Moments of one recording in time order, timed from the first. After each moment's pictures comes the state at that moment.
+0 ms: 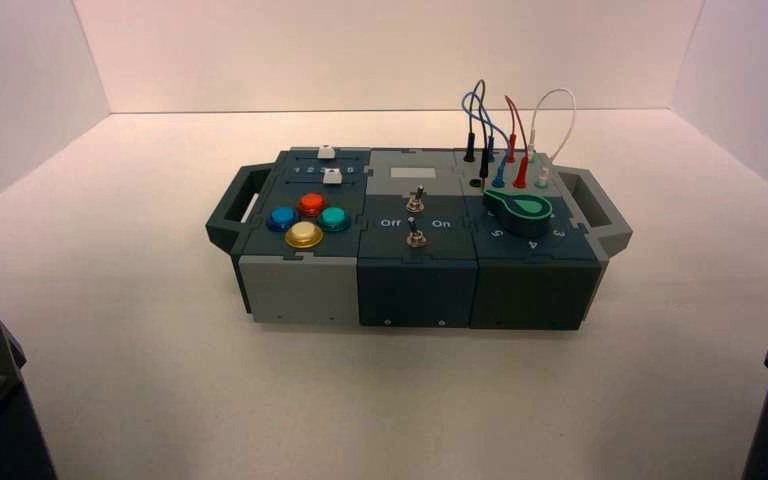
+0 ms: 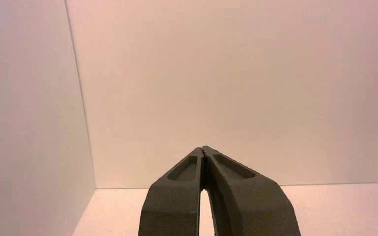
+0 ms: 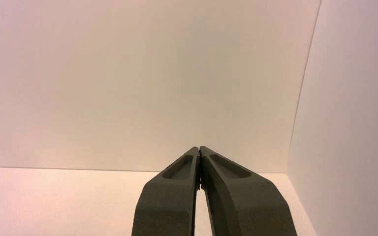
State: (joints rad) left arm -0.04 -0.95 1.16 -0.02 -0.22 0.00; right arm 0.04 -0.98 1.19 0.01 -0.19 0.00
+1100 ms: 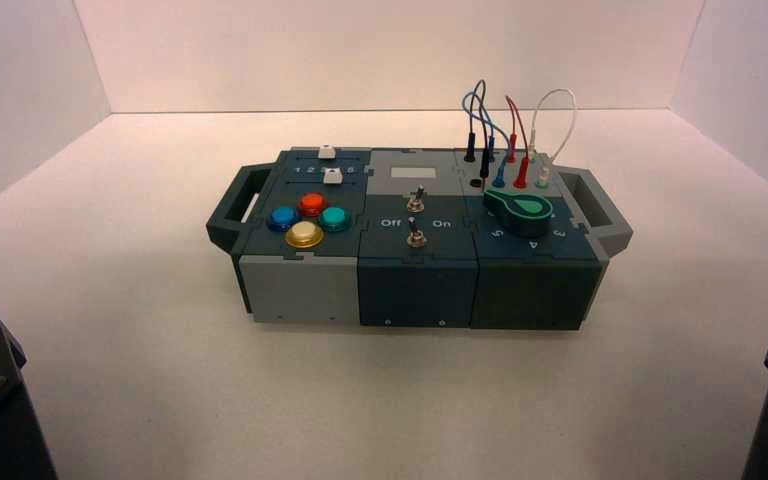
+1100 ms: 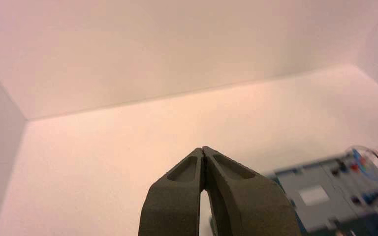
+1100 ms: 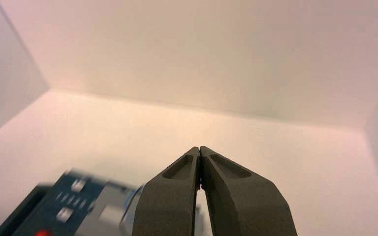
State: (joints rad) left arm -0.30 -0.81 0.98 -0.02 0.29 0.00; right arm 0.28 -0.88 1.00 0.09 0.29 0.00
